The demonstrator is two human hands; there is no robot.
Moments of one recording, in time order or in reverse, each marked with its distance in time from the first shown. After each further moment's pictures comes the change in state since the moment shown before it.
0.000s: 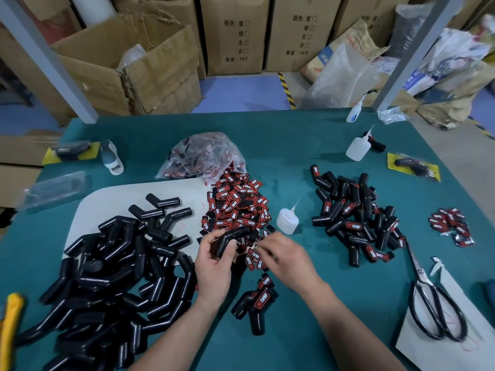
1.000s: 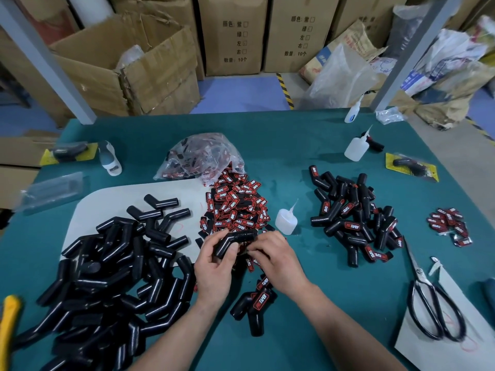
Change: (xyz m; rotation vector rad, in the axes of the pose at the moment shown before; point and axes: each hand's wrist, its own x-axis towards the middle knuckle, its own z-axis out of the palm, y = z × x) left_hand -0.003 0.001 0.004 0.029 -0.011 0.078; right_hand 0.004 -0.016 0.009 0.136 -0.068 0.141
